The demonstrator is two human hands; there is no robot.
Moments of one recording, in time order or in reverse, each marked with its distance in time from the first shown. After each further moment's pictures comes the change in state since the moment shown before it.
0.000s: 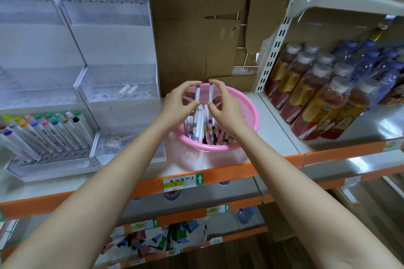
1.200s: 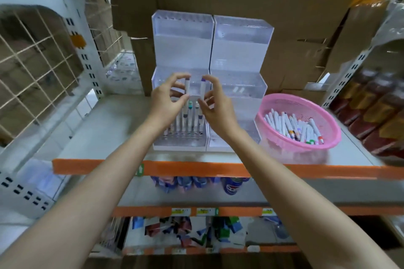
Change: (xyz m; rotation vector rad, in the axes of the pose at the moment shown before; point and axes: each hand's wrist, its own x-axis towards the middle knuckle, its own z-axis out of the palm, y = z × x) left_hand -0.130 -0.038 -0.251 0.027 0.338 0.035; right_hand -0.036 -0.216 0.176 0.139 0.009 -0.300
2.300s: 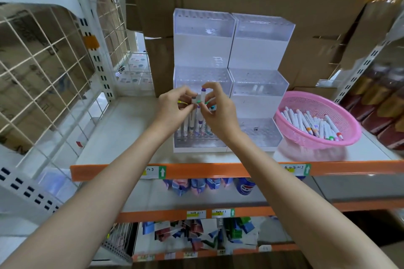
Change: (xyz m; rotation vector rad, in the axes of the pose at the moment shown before) left_hand -0.007 -0.034 -0.038 0.114 -0.050 0.116; right_hand -0.003 -0.025 0.054 -0.019 0.054 0.034
